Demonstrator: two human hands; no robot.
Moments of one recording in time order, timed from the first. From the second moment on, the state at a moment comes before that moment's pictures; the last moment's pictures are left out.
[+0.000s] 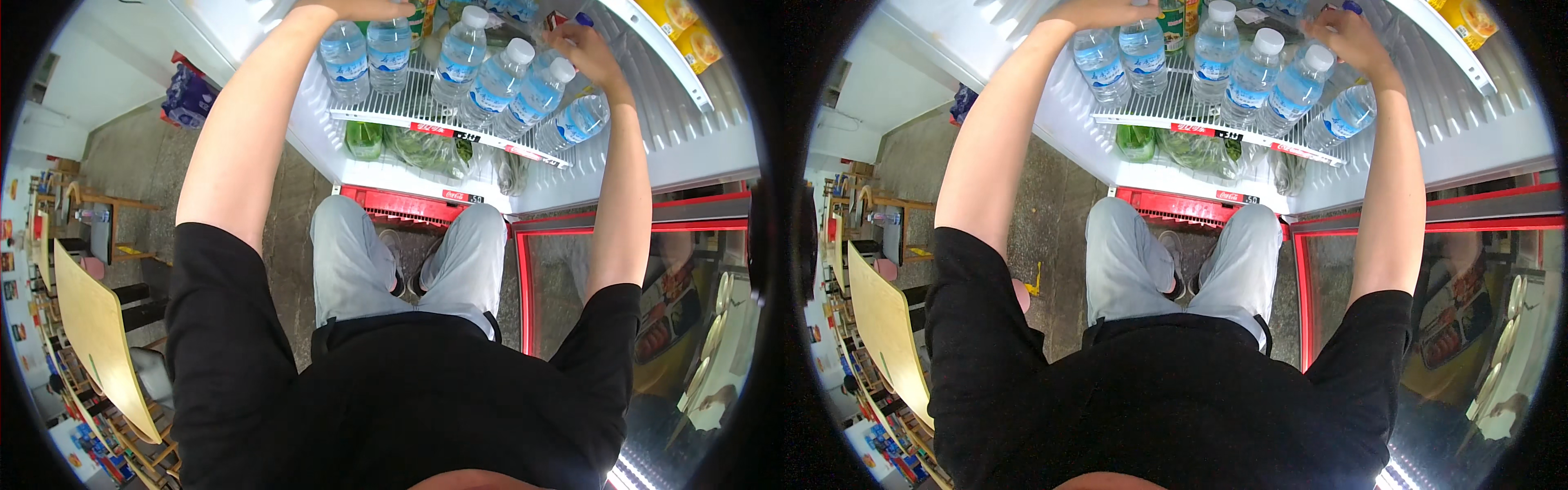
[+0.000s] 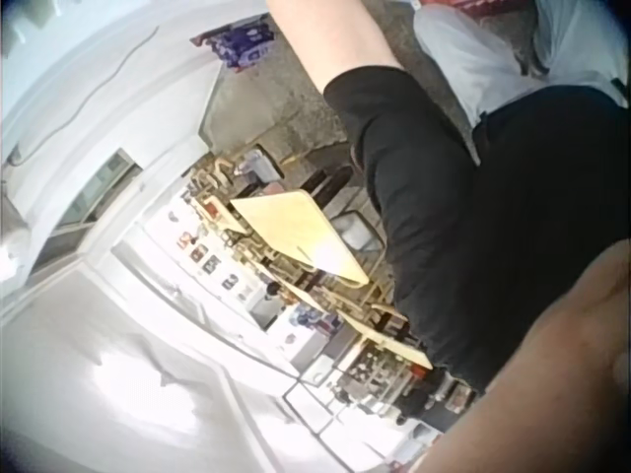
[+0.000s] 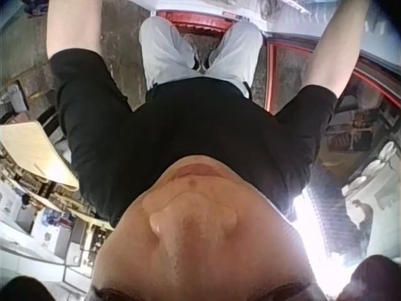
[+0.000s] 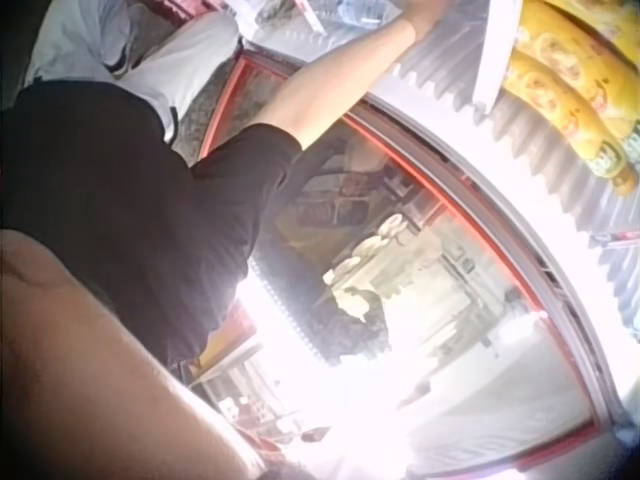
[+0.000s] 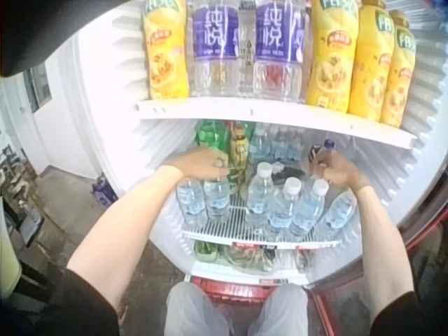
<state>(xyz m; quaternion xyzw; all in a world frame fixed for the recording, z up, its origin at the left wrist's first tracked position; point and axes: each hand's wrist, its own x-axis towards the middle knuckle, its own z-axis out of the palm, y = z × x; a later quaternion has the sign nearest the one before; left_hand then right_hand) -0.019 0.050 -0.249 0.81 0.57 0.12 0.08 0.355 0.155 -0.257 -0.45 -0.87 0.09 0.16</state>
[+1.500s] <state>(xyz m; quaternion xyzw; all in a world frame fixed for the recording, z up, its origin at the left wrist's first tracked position) -0.006 0.030 -0.237 0.83 0.55 0.11 0.03 0.363 0.165 -0.262 -0.45 -0.87 0.12 0.15</state>
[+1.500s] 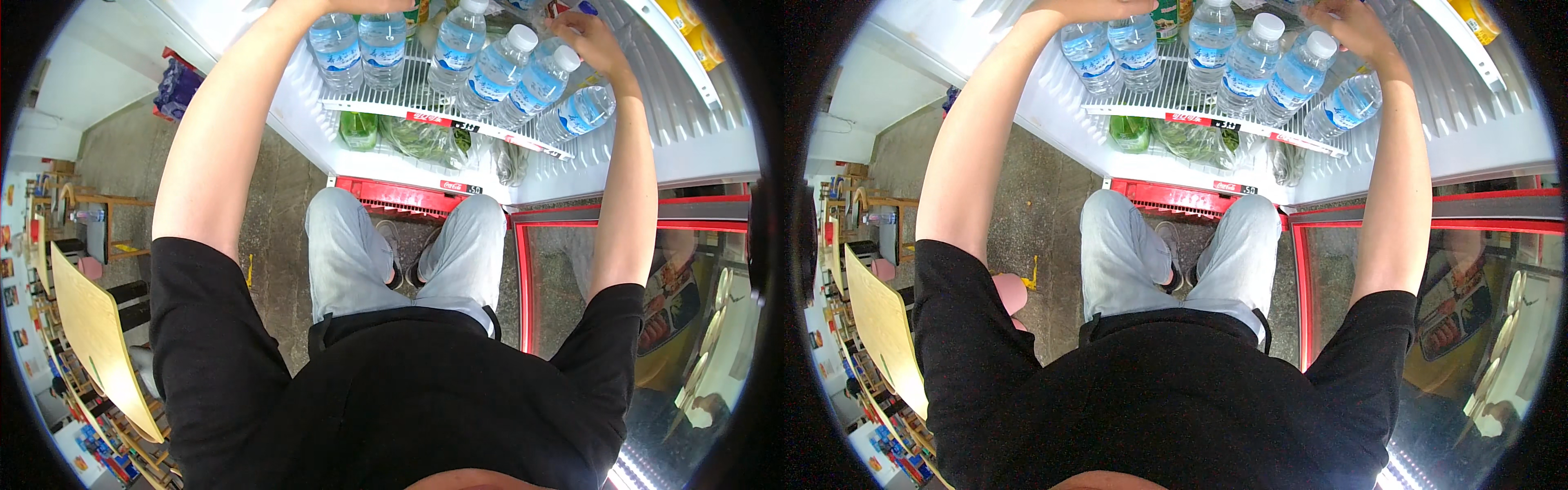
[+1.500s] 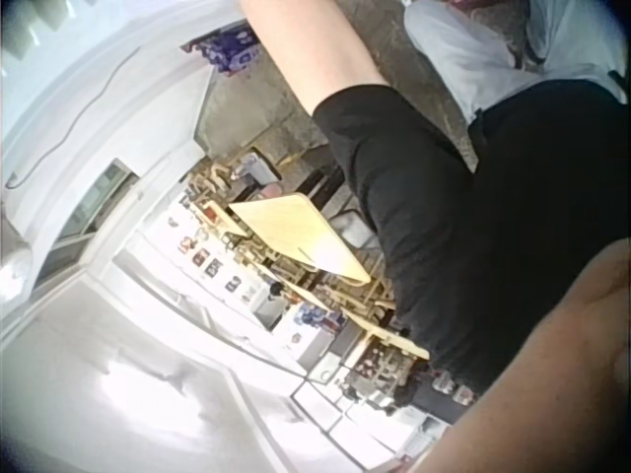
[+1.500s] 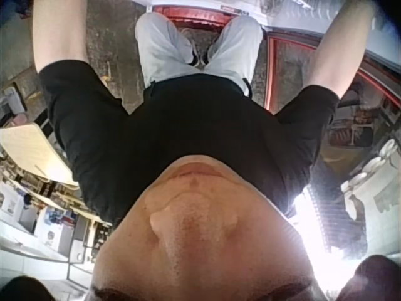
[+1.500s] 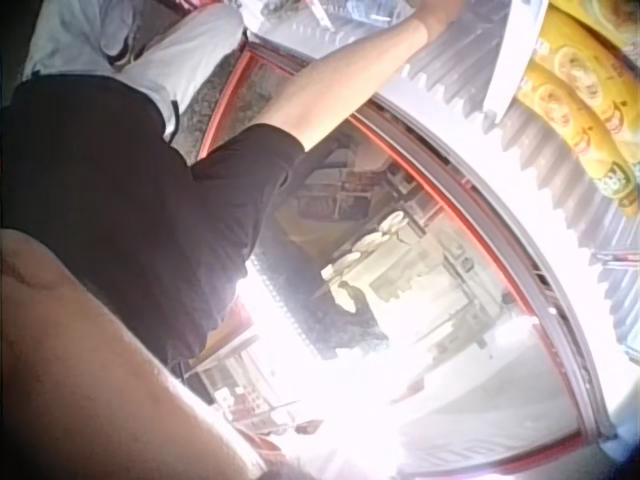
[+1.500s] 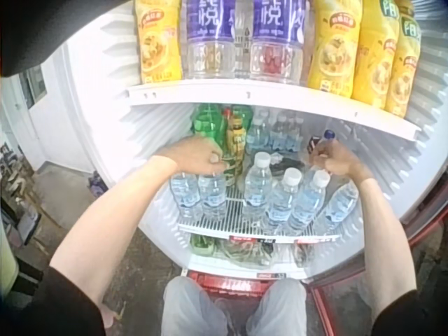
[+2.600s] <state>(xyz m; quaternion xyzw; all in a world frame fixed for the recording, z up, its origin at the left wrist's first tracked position) -0.006 0.039 -0.238 0.82 0.54 0.07 0.17 0.358 0.141 -0.249 -0.44 -0.86 0.13 0.20</state>
